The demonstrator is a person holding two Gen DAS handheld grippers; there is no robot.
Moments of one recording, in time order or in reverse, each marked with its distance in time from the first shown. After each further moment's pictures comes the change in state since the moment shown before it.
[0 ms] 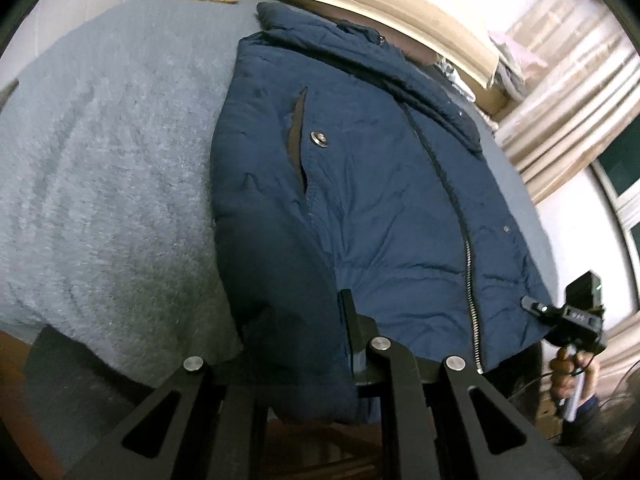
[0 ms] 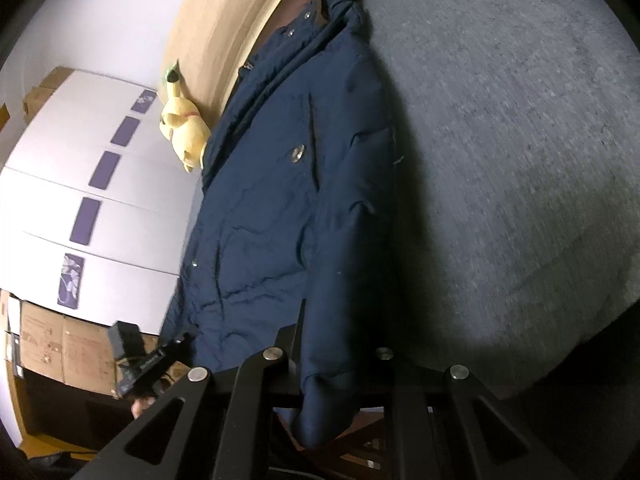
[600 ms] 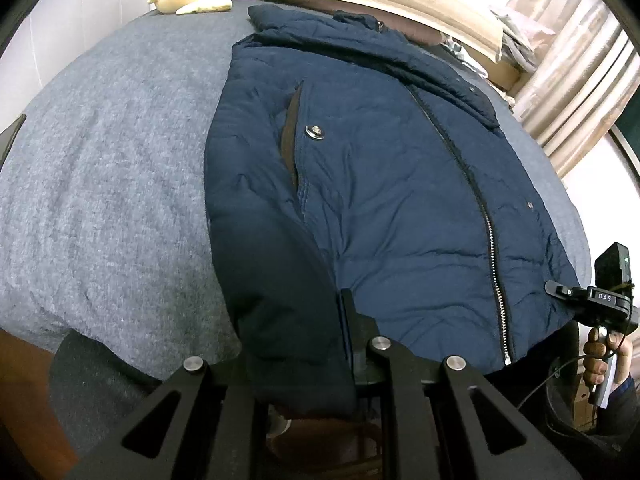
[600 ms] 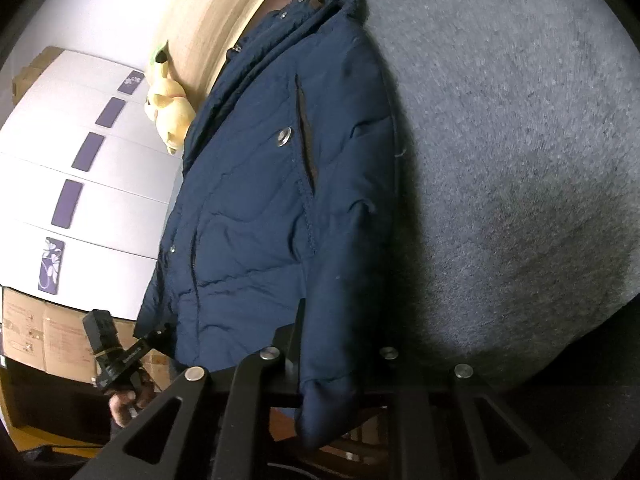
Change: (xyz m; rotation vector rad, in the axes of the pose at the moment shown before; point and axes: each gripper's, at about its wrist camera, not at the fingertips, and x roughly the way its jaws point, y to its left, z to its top) left arm 0.013 -0.024 0.001 0.078 0.016 0.122; right arm 0.018 0.008 0.004 -0.049 0.042 -0.075
